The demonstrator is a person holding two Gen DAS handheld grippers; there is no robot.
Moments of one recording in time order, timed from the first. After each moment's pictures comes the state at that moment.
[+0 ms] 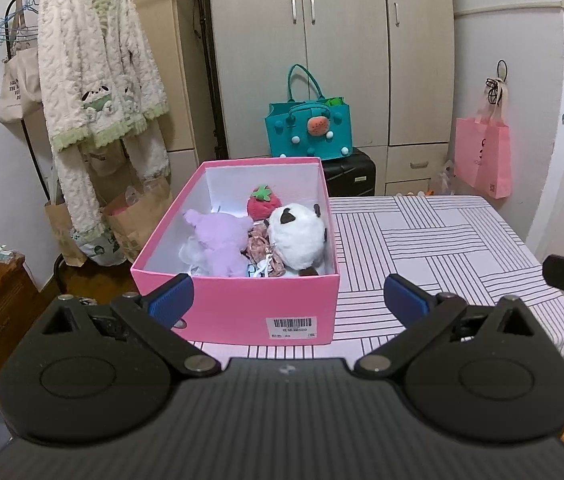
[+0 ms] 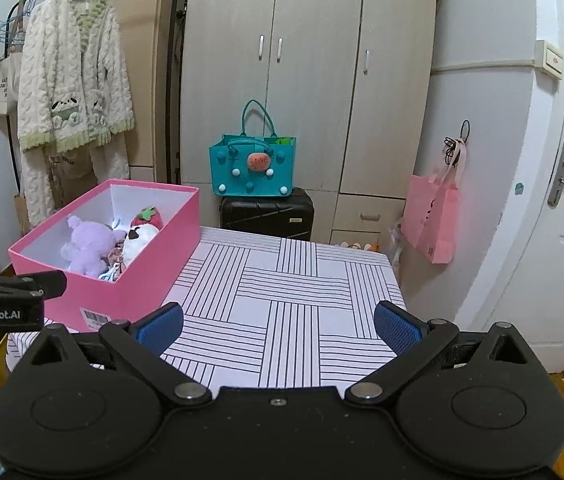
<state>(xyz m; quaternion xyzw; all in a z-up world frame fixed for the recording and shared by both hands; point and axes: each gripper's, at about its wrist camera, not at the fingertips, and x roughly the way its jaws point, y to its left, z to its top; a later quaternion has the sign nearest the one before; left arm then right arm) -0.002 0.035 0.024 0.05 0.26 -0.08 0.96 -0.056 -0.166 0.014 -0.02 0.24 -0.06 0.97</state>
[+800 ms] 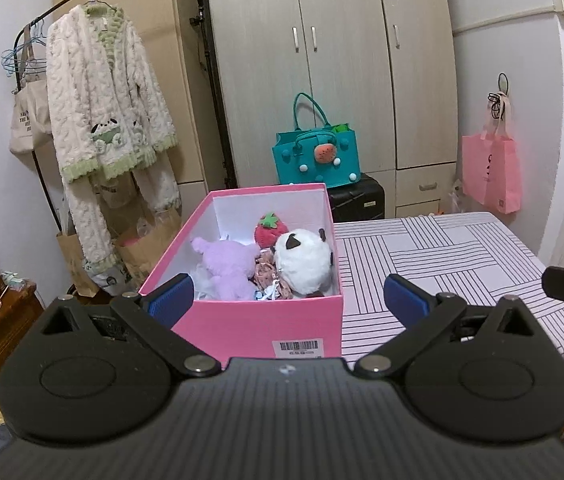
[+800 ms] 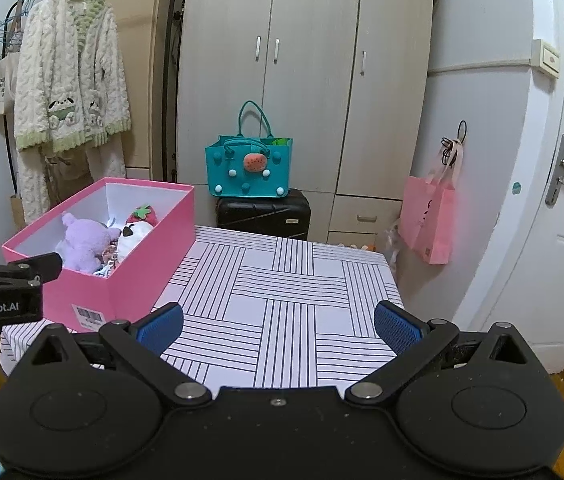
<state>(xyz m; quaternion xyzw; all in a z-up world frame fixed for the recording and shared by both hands) -0.009 0.028 0.019 0.07 0.21 -0.06 0.97 -0.057 -0.166 0.006 -0.02 0.24 -0.07 0.97</state>
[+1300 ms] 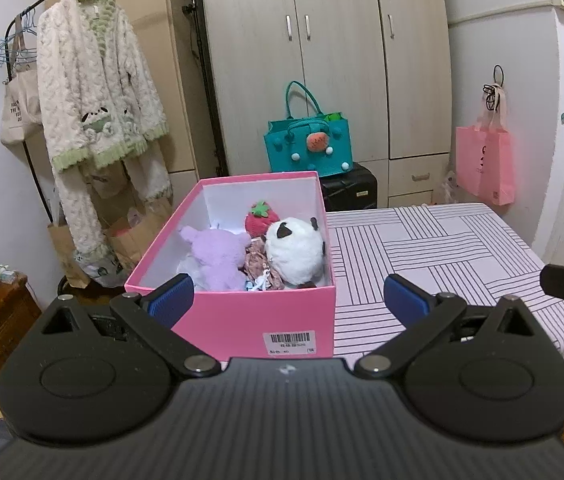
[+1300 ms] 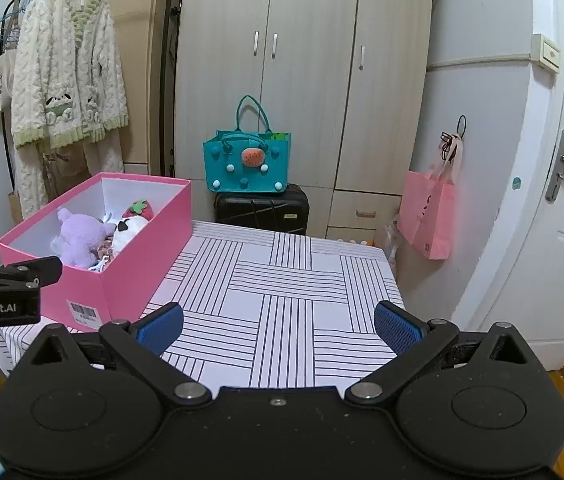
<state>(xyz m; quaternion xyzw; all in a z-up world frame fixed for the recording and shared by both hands) -0.005 0.026 0.015 0.07 0.22 -0.07 0.97 -0.051 -0.172 0.002 -0.03 0.25 -0.07 0.97</state>
